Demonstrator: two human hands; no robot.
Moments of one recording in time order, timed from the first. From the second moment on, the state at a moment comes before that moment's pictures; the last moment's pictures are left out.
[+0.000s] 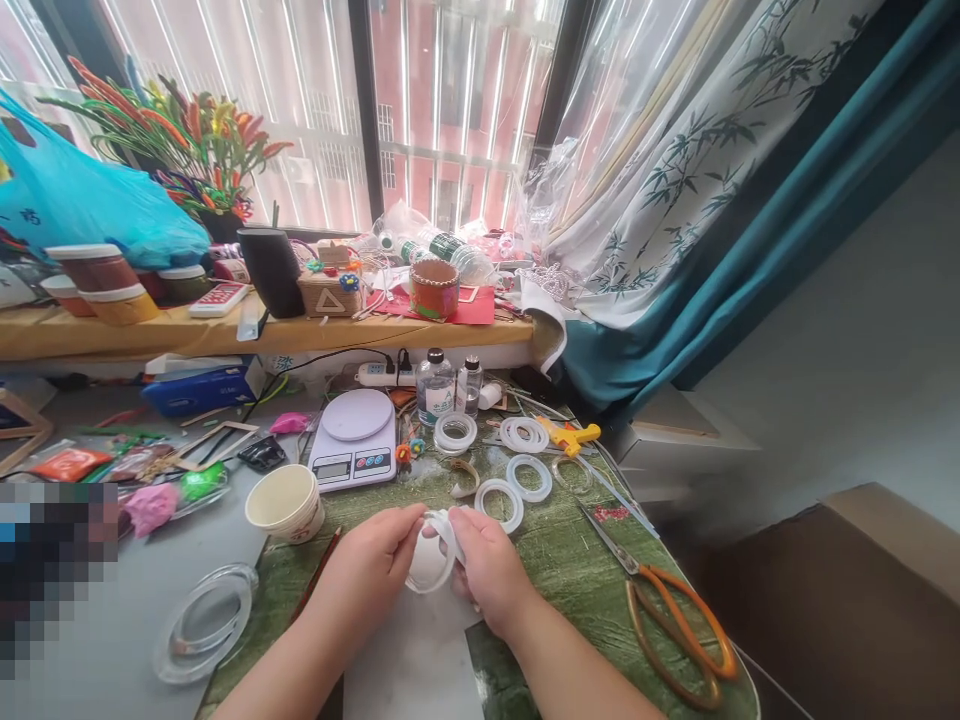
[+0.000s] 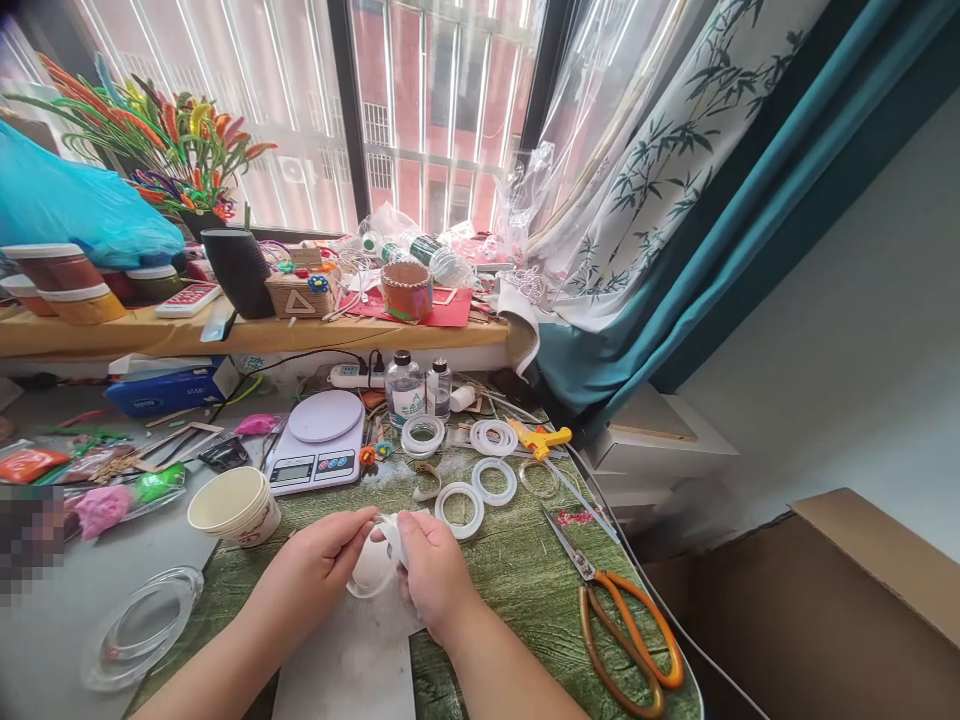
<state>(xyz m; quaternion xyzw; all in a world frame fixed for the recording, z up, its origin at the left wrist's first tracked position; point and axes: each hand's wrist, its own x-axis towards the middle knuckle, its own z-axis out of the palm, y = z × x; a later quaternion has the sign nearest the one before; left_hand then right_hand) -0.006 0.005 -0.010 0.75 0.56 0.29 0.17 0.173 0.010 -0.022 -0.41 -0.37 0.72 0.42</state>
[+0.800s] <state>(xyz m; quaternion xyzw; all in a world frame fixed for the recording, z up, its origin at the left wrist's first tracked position) -0.001 0.003 -0.007 0.76 0.54 0.31 0.17 0.173 0.005 -0.012 -0.35 -0.30 0.77 0.44</state>
